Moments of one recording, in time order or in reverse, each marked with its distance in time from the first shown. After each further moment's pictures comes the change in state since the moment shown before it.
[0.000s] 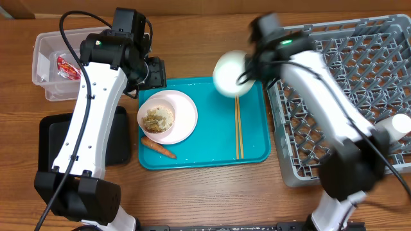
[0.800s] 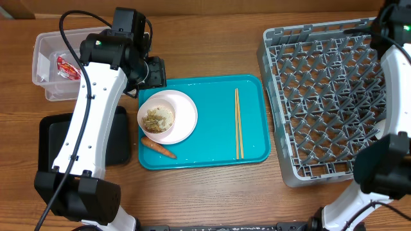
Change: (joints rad) left arm 0.000 0.000 0.000 0.008 -0.003 0.000; right arm -0.552 0.072 0.050 0.449 0.962 -0.123
